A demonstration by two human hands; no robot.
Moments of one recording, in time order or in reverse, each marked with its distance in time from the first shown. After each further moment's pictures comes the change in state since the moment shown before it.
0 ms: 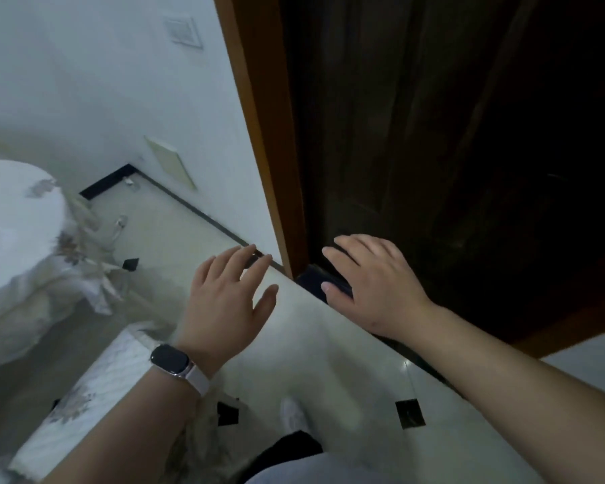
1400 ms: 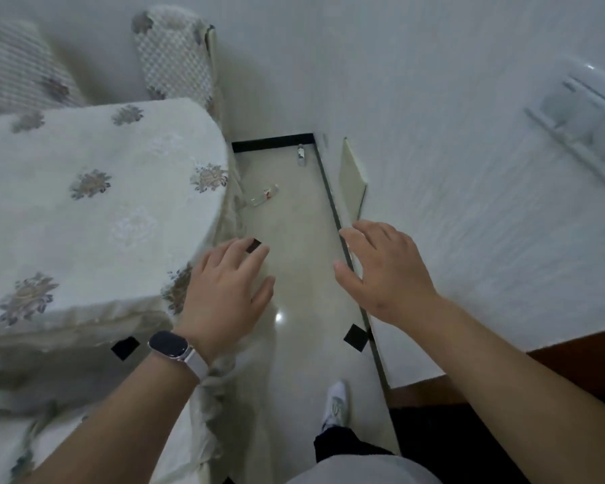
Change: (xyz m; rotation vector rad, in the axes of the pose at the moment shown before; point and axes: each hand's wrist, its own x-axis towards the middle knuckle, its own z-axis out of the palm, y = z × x) left_hand 0.242 -0.501 0.123 0.131 -0.052 -0.767; right_hand 0.691 -0.168 0.205 0.198 -0.078 -0.588
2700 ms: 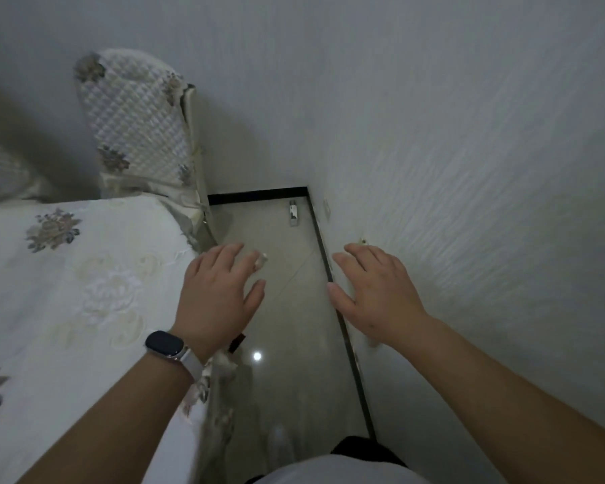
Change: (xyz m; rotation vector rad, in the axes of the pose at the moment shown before) left_hand 0.502 -0.217 0.115 -0.085 0.000 -0.021; right_hand 0.511 0.107 0.107 -0.065 -0.120 0.042
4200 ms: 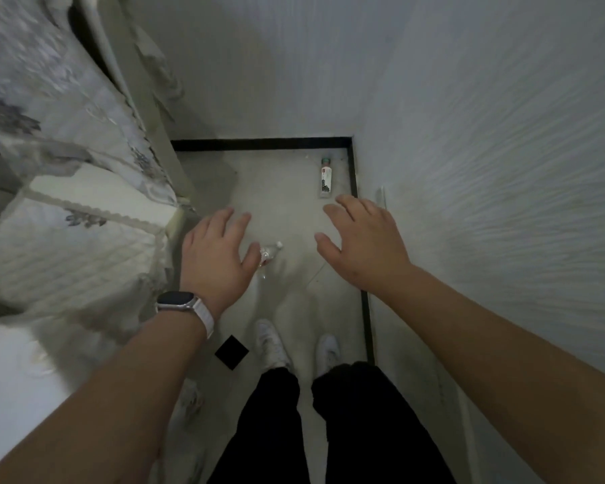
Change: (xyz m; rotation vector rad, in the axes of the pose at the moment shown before) left_hand 0.414 -0.221 0.310 -0.114 -0.197 -0.316; right_hand 0.528 0.123 0.275 0.068 -0.233 -0.068
